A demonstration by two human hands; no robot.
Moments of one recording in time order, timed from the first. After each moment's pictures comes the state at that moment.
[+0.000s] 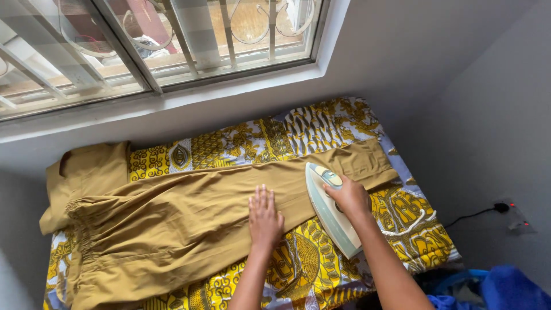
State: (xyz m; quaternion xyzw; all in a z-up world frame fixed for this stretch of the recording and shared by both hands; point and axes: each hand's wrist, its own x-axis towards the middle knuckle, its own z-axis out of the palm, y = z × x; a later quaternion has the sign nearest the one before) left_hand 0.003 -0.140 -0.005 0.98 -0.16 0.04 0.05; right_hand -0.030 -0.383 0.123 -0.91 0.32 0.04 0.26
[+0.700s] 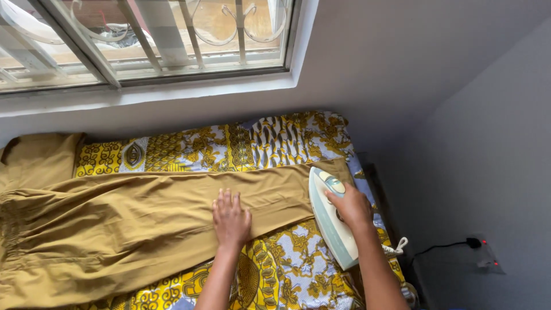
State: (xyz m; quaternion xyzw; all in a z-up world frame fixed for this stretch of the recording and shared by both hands) left_hand 0.013 -0.225 0.037 0.99 -0.05 0.04 0.11; right_hand -0.027 -0.541 0.117 -0.92 0.32 0.03 0.24
